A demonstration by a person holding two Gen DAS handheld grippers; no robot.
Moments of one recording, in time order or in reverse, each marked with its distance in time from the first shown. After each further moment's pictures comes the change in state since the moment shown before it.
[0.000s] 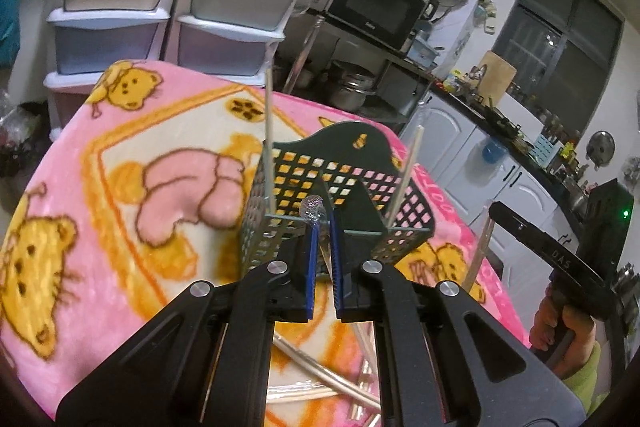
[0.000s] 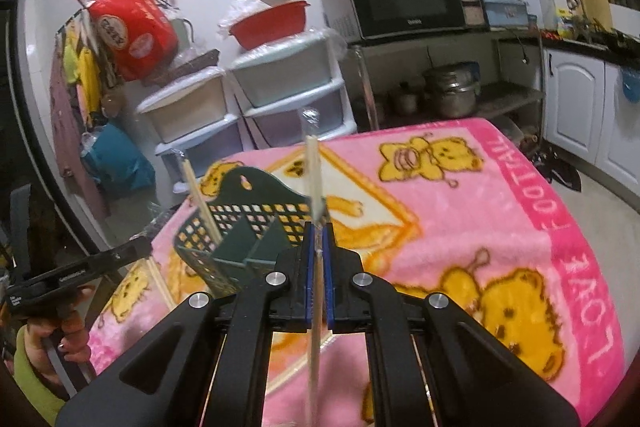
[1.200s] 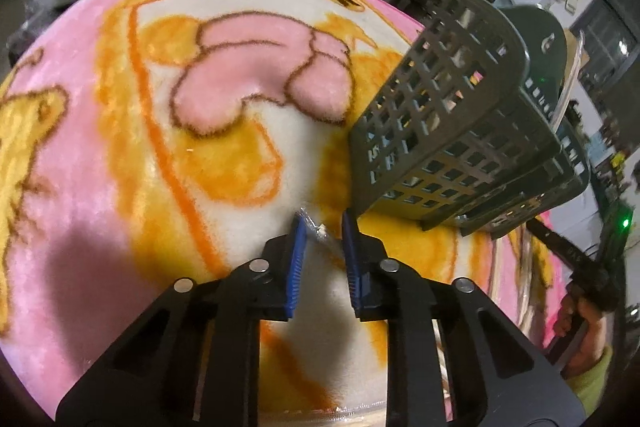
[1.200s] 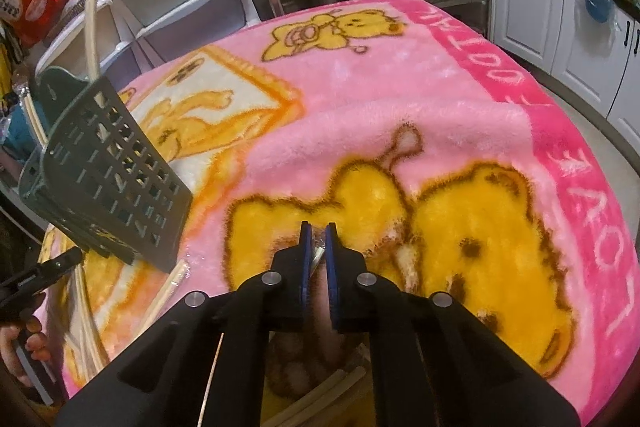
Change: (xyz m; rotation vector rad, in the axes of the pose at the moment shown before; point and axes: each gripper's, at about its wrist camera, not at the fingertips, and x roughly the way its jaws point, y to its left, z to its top) left arm 0.089 0.093 -0.055 -0.207 0.285 0.150; right arm 0.093 -0.104 -0.067 0.144 0.329 -0.219
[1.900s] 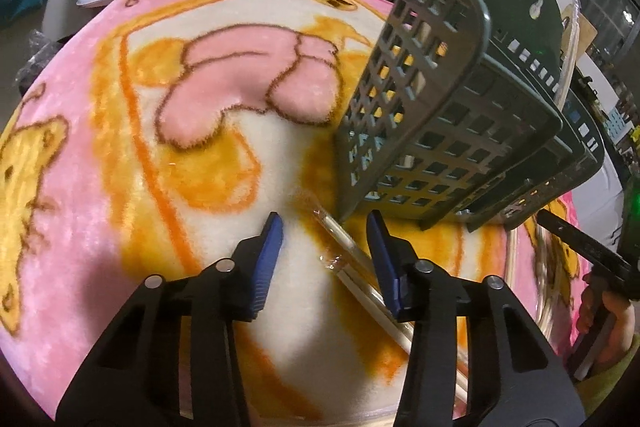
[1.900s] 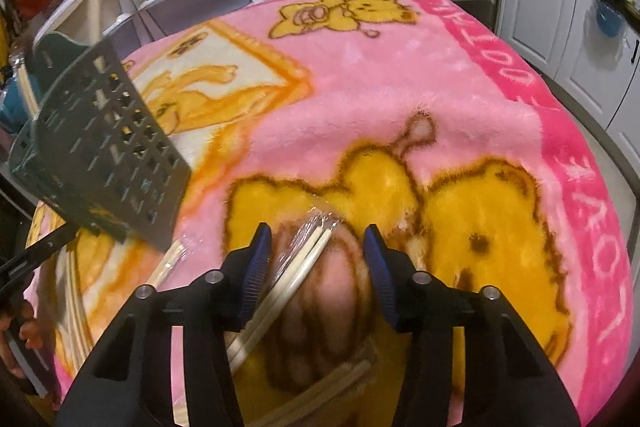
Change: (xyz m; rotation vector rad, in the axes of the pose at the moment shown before) left arm 0.003 -0.030 -0.004 0.099 -0.025 0.111; right arm 0.012 0.009 0.000 -0.059 0.078 -0.037
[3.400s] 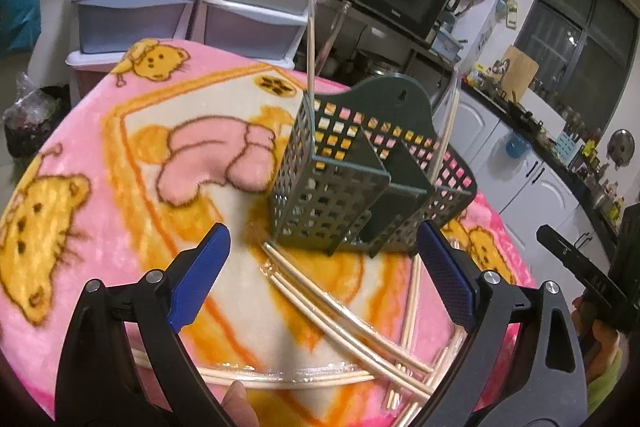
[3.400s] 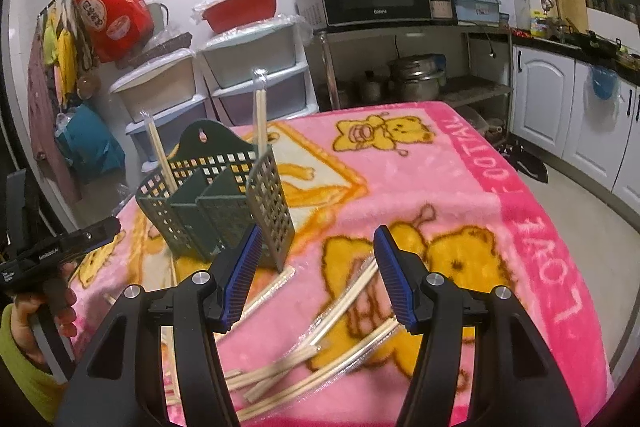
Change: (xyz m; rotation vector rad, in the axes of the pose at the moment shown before) left arm -0.089 -0.023 -0.011 0.057 -0.251 -0.163; right arm -0.138 0.035 -0.042 -0.075 -0.381 0.108
